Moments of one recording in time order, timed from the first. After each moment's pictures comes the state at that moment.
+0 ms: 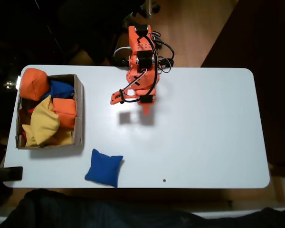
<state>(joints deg) -4.2 188.6 170.2 77.3 0.8</state>
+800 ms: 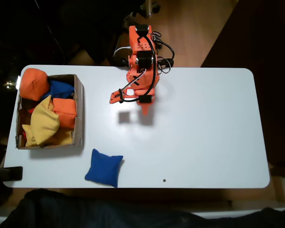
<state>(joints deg) -2.9 187.1 170.1 77.3 1.3</state>
